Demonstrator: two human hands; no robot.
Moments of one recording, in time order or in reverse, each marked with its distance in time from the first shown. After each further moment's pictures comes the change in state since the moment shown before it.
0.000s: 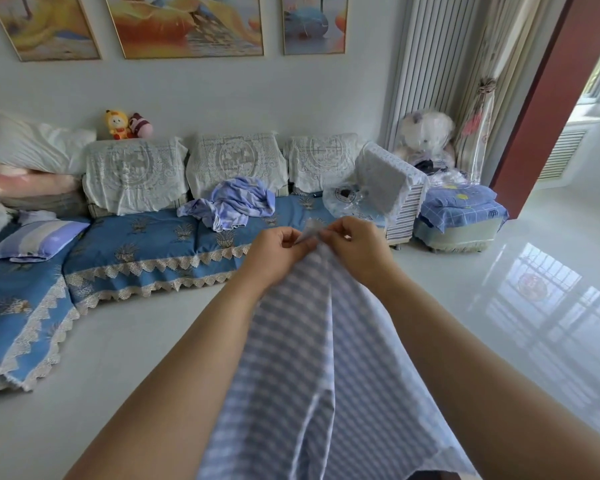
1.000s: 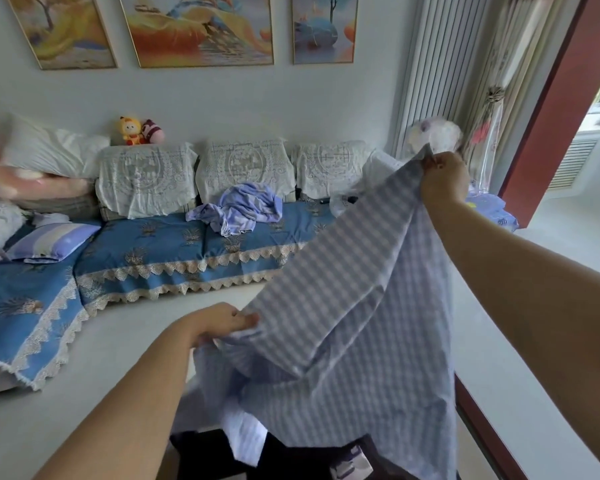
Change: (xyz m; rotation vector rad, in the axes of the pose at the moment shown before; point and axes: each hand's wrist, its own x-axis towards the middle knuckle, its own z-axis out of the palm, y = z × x) left_hand -0.029 -0.116 -0.082 0.480 -0.493 -0.550; right_hand 0.104 0.030 -0.094 -0.054 0.469 0.282
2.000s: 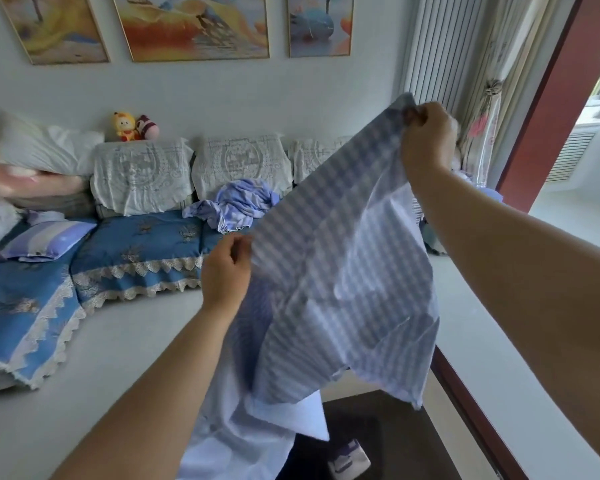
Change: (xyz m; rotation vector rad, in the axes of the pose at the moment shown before) left_hand -0.008 0.075 0.008 -0.293 1.132 0.506; right_hand -0.007 -0.059 -0.001 0.022 0.095 -0.159
